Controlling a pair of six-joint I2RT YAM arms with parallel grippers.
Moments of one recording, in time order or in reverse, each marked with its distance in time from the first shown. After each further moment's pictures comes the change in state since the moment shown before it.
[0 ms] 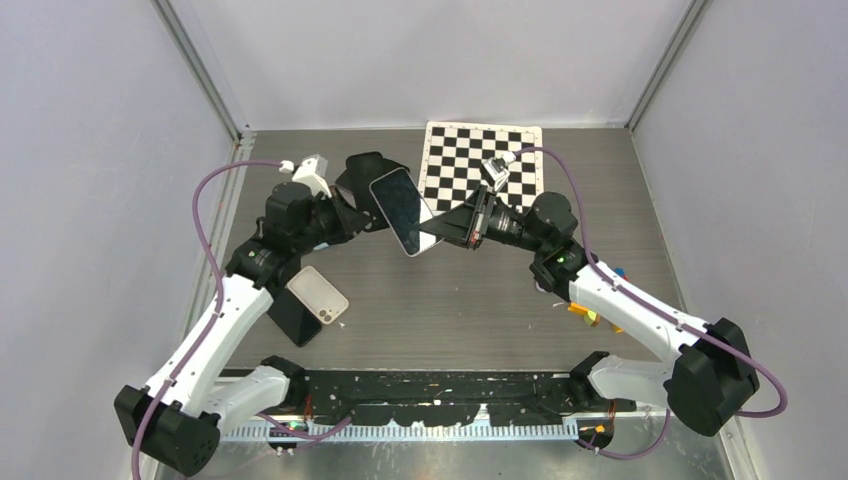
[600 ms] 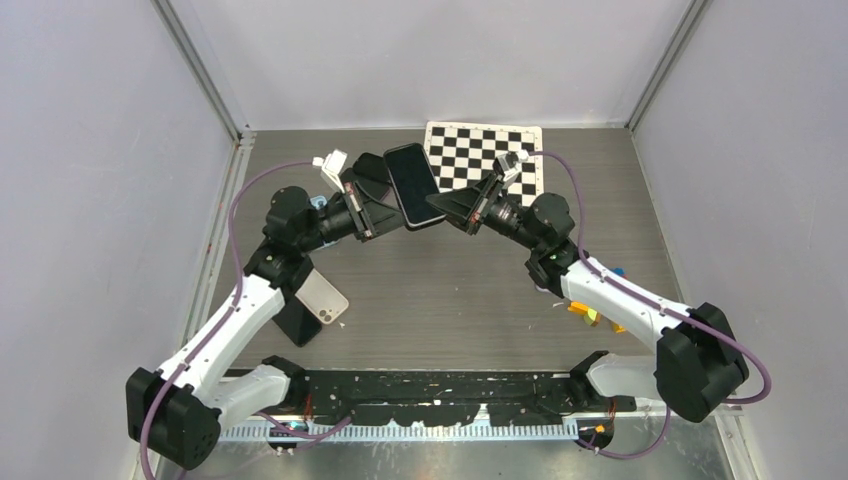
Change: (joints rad) left arm -0.010 0.038 -0.145 0.582 0.525 -0.433; right arm -0.023 0.073 -0.036 0.193 0.161 0.171
